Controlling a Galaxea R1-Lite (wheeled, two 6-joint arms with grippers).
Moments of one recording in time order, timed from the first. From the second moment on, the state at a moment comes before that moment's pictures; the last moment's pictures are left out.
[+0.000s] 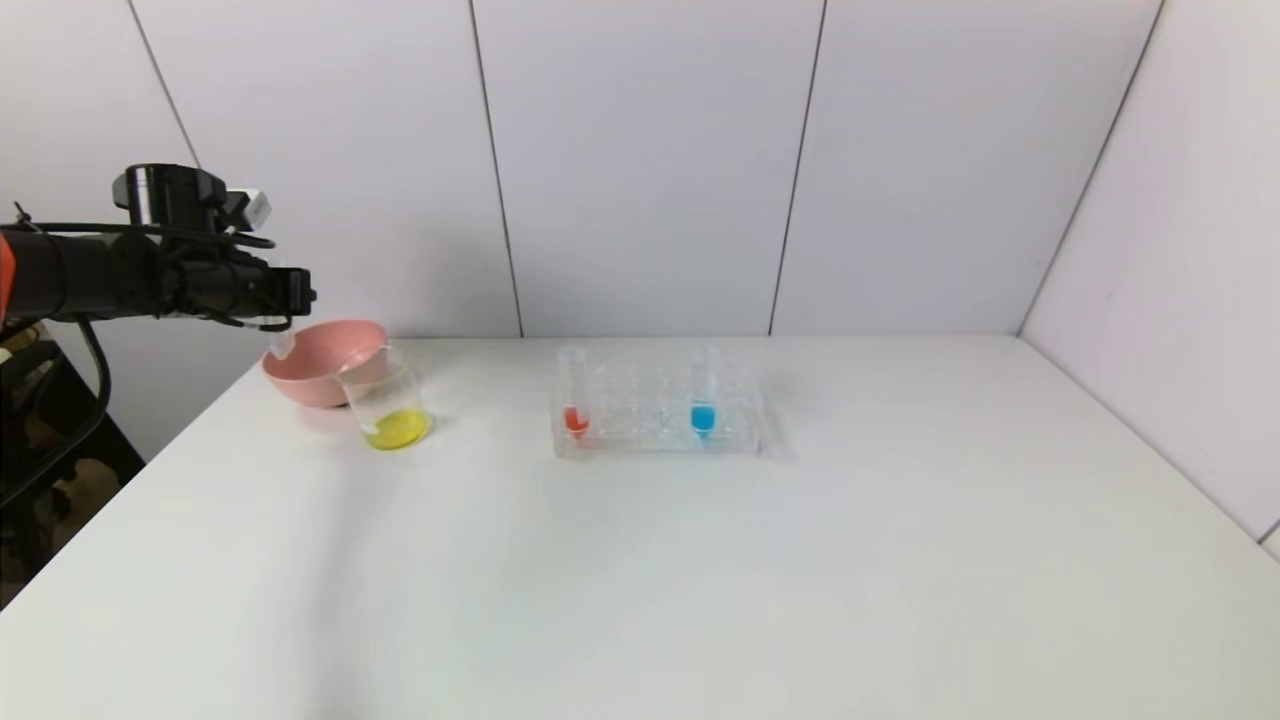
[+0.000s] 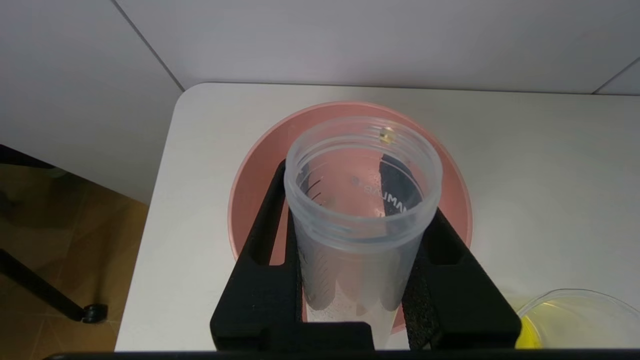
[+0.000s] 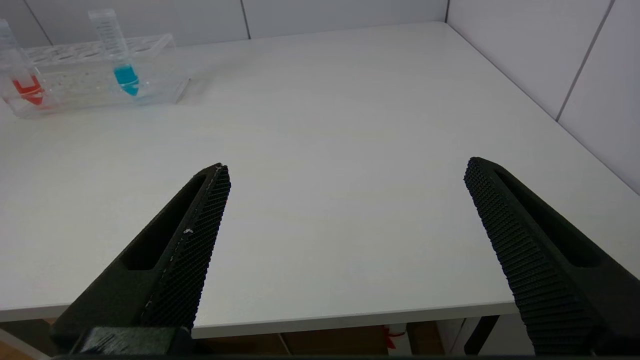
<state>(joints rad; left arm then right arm) 0.20 2.18 -1.79 0.03 -0.10 0.08 0.00 0.00 0.00 0.00 -0.04 0.10</state>
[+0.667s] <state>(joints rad) 0.20 2.21 -1.80 0.03 -0.10 0.08 0.00 0.00 0.00 0.00 -0.04 0.10</state>
